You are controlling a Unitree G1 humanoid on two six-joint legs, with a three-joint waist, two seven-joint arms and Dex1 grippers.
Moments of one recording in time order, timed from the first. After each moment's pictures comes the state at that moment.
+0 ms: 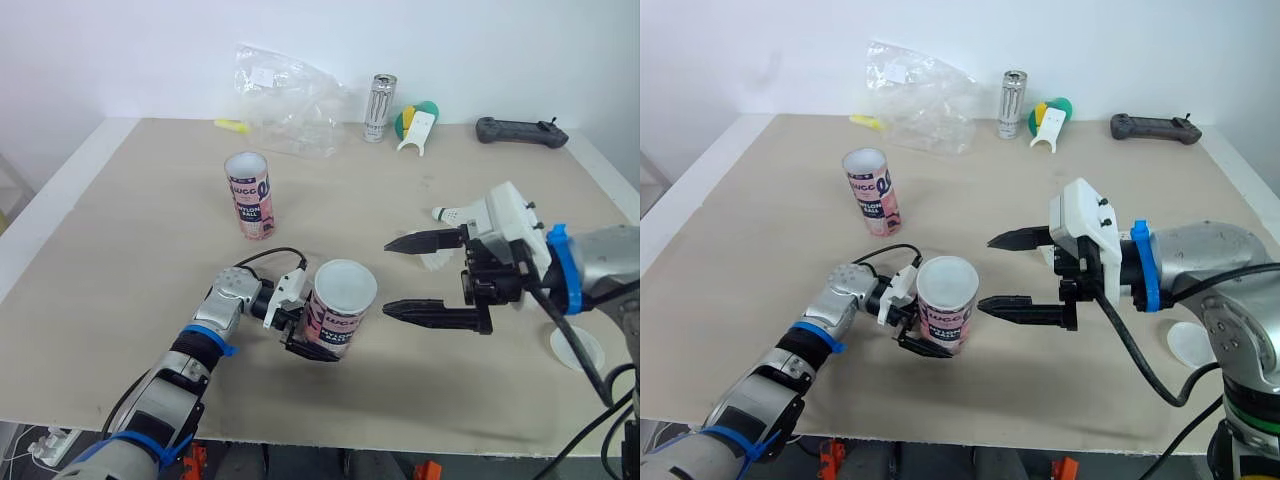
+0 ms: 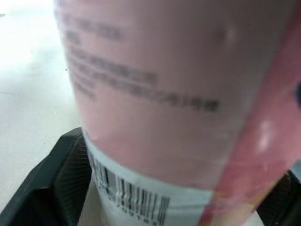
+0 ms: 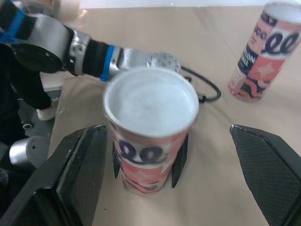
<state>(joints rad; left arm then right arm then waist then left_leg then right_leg) -0.71 0.23 -0.28 0.71 -0.23 -0.22 -1.61 -0.44 -0.93 -0.21 -0.63 0.77 0.92 1.05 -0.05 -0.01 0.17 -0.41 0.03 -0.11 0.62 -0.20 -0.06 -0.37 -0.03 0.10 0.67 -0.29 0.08</state>
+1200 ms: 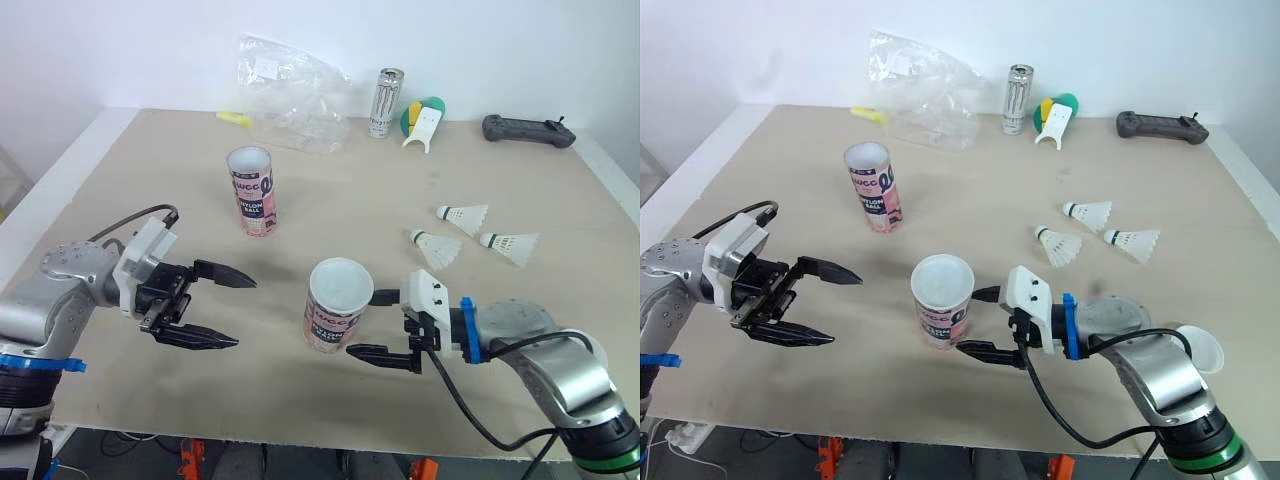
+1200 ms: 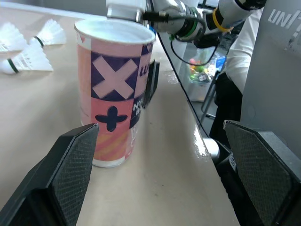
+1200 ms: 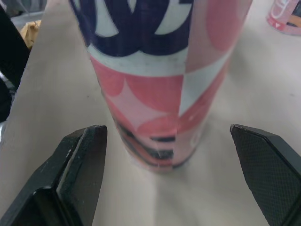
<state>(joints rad) -0.41 0.84 0.08 -0.14 -0.77 0.48 -1.58 -0.23 -0.72 0.16 -0.44 0.43 0.52 0.98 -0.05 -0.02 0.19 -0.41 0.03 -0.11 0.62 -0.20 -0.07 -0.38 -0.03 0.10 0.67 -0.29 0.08</state>
